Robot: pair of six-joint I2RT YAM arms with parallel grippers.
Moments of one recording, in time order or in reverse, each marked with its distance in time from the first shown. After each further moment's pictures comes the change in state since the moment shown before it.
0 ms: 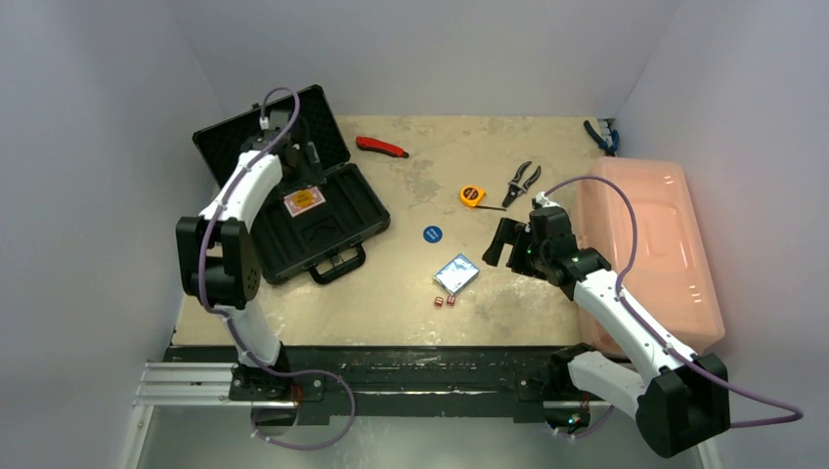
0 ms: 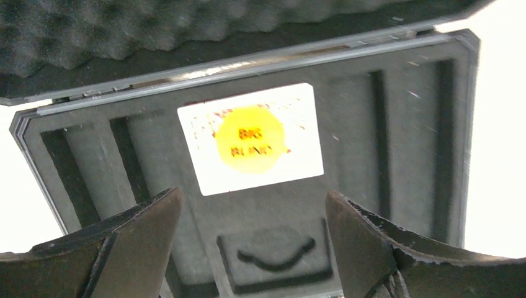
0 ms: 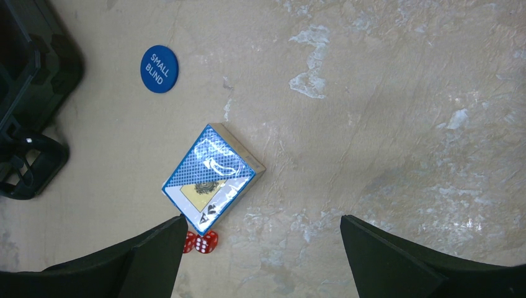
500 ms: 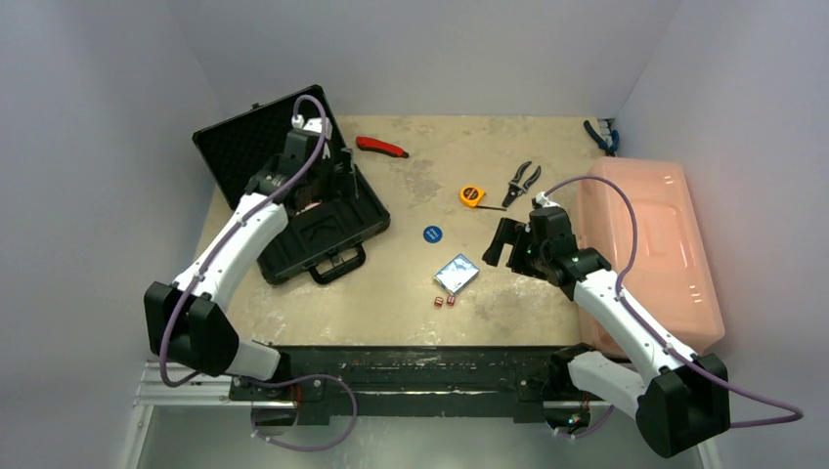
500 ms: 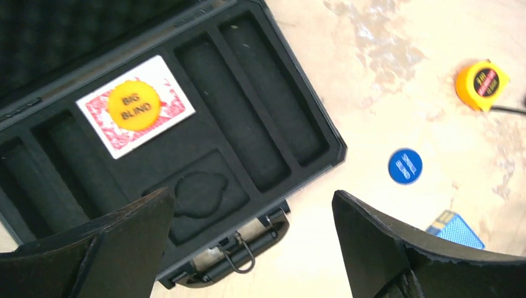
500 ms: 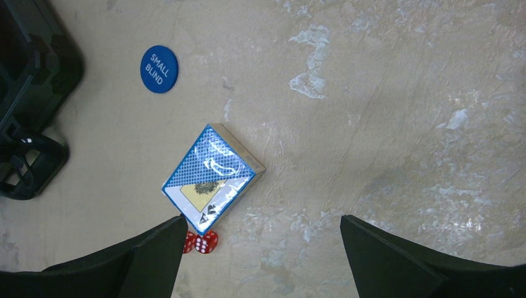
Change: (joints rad) left arm -0.246 -0.415 -0.248 0.186 0.033 0.095; right arm 0.000 0.000 0.000 0.000 0.001 0.000
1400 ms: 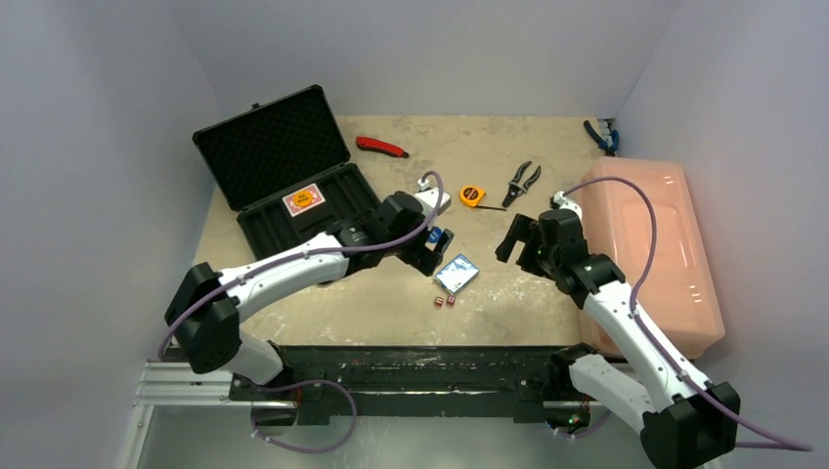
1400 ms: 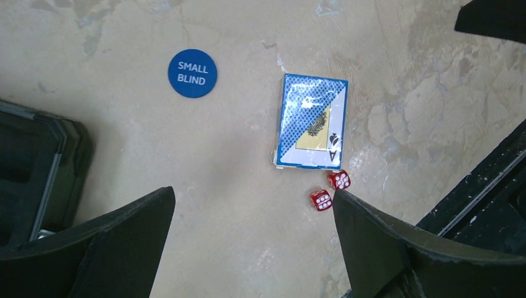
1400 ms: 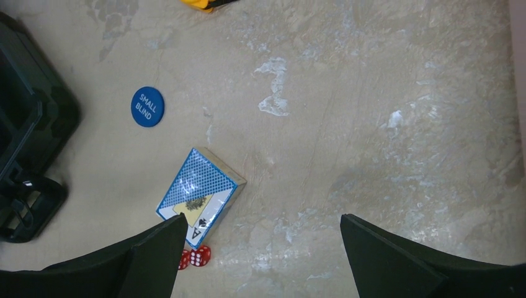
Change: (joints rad) left arm -0.560 0.000 -0.217 0.262 0.099 0.165; right arm 0.000 -0.106 0.014 -0.066 0.135 0.053
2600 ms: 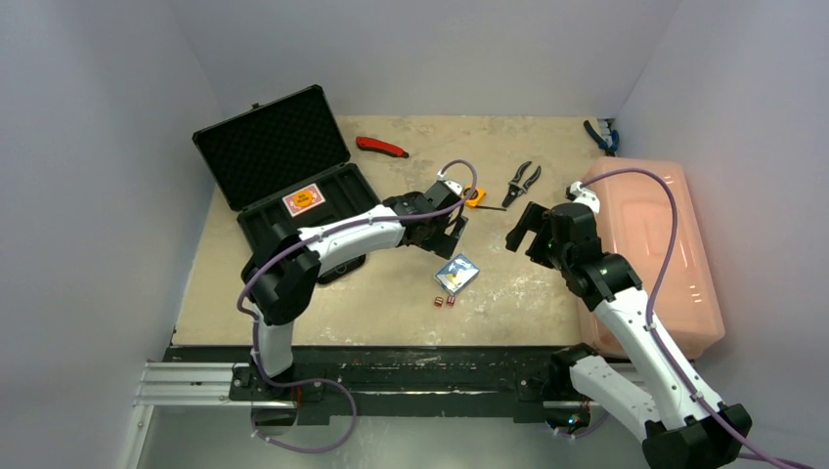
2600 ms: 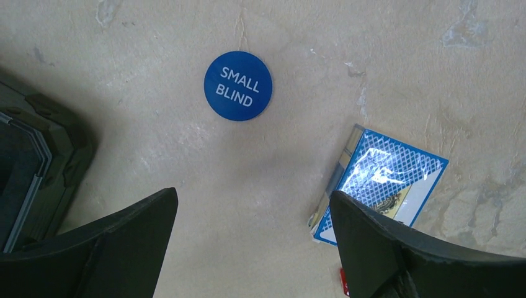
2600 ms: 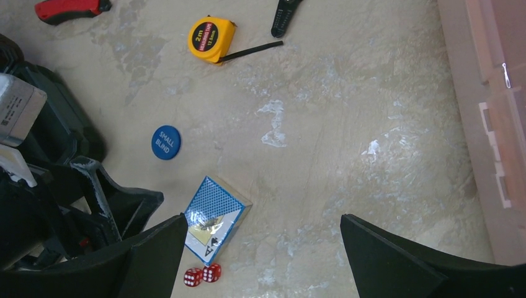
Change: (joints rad) left arm -0.007 0.456 0.351 -0.205 -0.198 -0.171; right arm 0.000 -0.063 0.124 -0.101 0.107 0.004
